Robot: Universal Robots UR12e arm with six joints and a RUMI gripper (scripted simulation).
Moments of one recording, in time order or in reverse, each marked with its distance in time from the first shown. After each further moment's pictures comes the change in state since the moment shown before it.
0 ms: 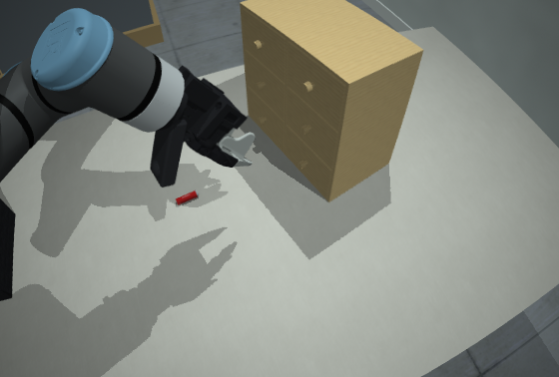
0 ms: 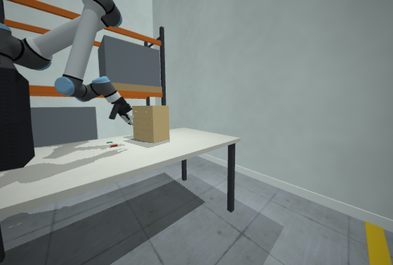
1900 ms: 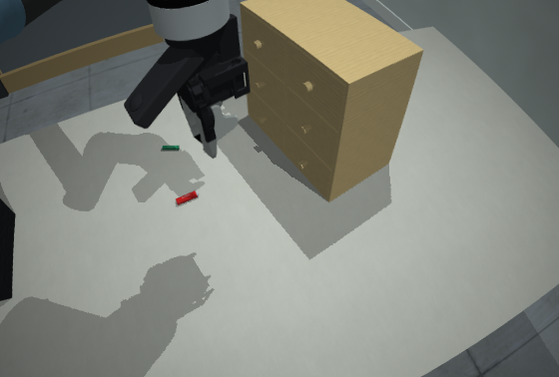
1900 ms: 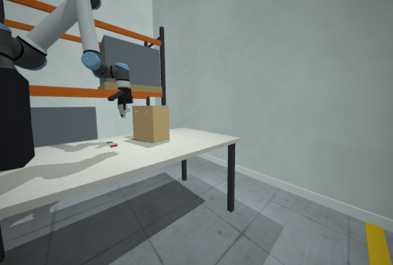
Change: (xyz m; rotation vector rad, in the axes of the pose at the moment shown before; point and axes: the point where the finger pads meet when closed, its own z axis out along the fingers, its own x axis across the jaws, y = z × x) arm -0.001 -0.009 -0.085 0.575 0.003 -0.001
